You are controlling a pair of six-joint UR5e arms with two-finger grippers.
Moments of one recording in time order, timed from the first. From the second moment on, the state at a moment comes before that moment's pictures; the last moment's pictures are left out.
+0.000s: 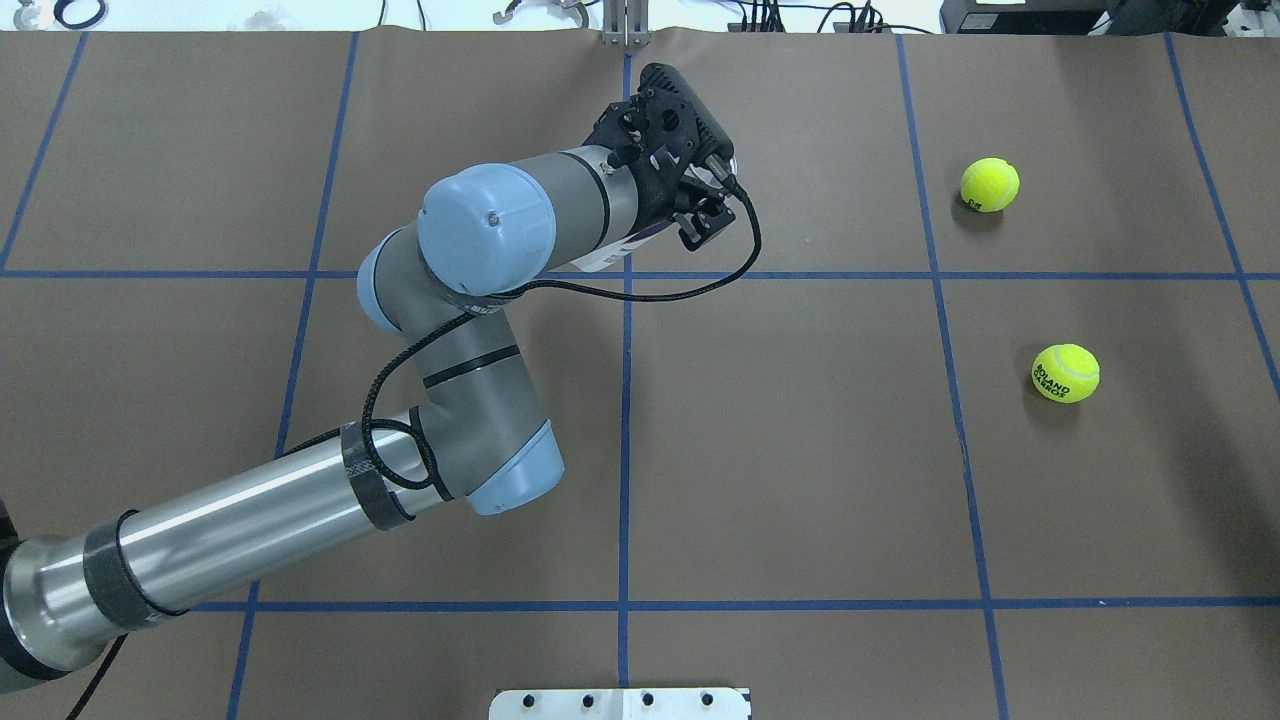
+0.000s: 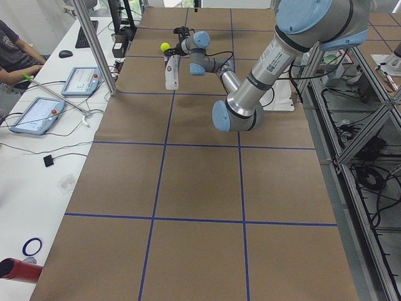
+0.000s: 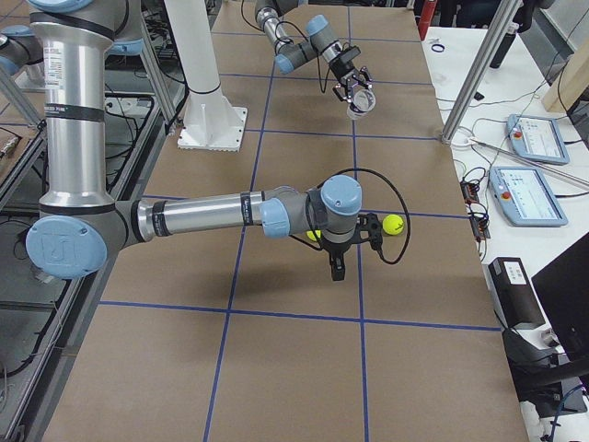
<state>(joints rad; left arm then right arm) -0.56 -2.45 -1.40 -2.47 -1.43 -0.31 1.43 -1.62 1.76 -1.49 2.39 0.13</state>
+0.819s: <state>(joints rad) -0.53 -2.33 -1.39 -2.87 -1.32 -0.56 1.42 -1.61 1.81 -1.48 2.44 0.13</state>
